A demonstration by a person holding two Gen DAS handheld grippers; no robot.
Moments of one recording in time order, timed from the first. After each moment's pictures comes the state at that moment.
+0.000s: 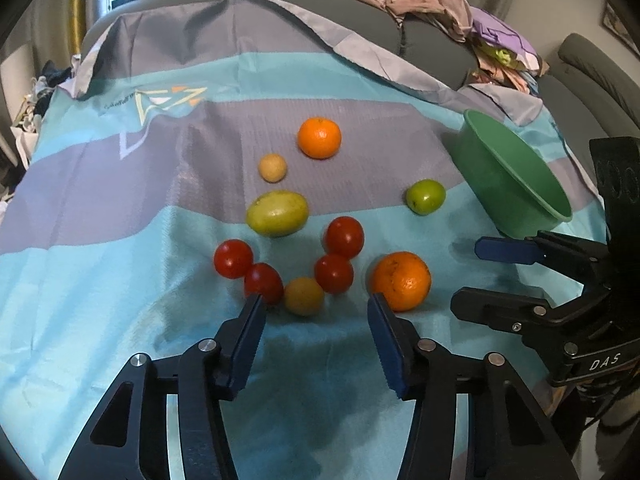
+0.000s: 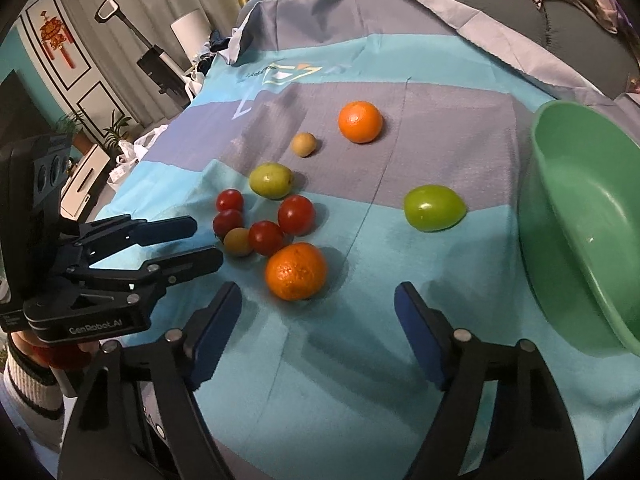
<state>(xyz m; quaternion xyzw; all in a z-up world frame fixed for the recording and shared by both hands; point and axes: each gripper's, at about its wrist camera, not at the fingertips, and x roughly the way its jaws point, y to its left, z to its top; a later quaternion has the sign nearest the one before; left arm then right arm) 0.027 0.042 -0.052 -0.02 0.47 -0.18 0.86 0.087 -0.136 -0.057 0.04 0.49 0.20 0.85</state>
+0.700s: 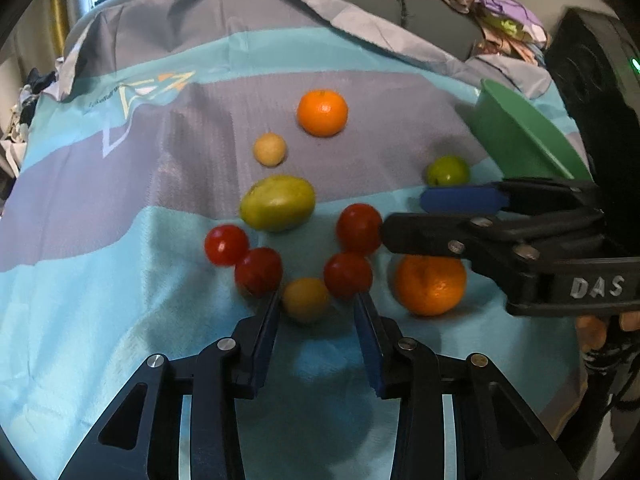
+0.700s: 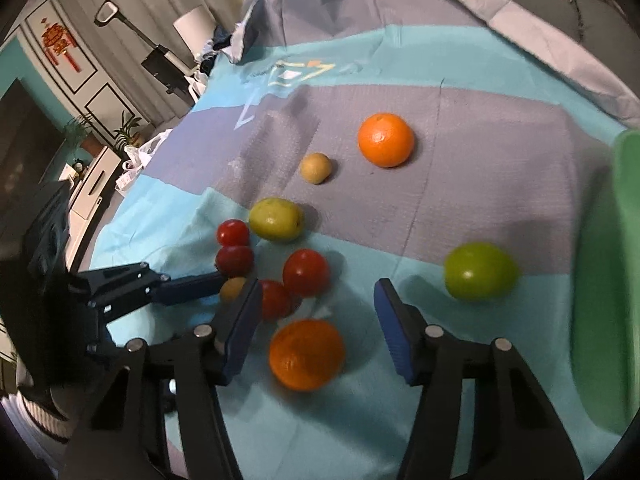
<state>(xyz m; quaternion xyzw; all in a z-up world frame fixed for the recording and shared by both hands) 0.048 0.034 -0.074 0.02 0.50 -0.18 0.85 0.150 -0.114 -0.074 0.07 0.52 0.23 0.82</state>
